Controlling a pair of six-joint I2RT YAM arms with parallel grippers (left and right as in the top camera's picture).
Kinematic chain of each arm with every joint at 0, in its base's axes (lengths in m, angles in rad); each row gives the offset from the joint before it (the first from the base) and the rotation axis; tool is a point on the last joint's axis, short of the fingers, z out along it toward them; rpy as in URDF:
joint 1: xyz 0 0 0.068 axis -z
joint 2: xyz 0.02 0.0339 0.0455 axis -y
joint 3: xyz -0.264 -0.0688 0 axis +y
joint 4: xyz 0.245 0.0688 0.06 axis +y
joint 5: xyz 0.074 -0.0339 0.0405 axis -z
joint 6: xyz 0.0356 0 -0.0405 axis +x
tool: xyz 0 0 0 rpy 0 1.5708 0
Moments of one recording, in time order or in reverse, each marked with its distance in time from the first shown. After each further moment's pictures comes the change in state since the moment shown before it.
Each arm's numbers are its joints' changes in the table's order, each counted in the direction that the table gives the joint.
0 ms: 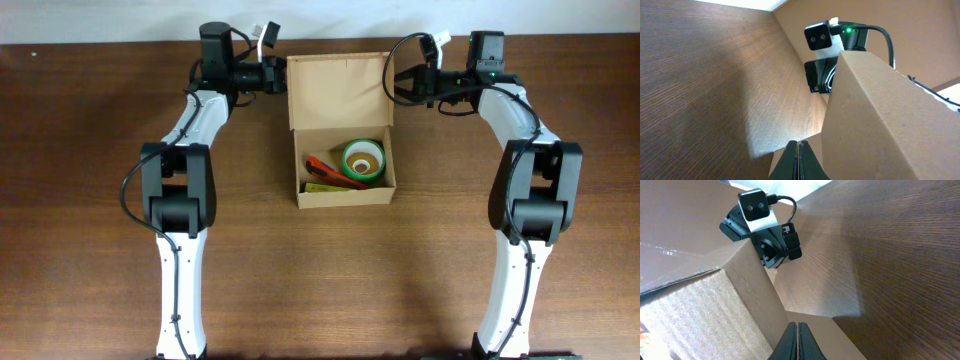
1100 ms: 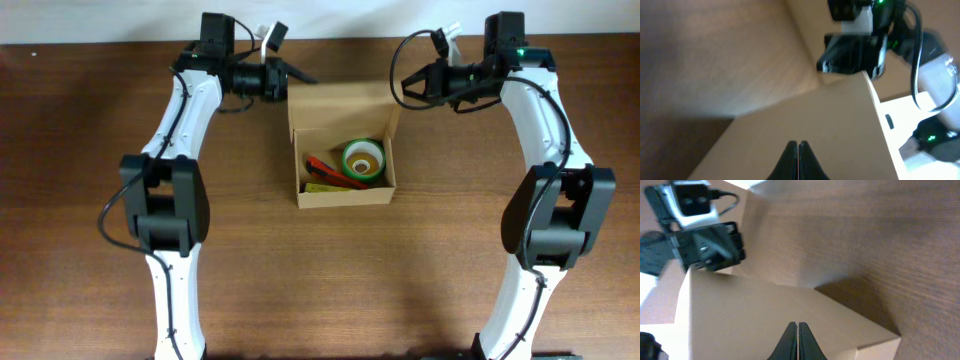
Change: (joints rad) left arm 0.030 0.251 -0.002 0.888 -0.122 0.544; right arm -0.006 0.221 -0.047 0.552 0.313 -0.344
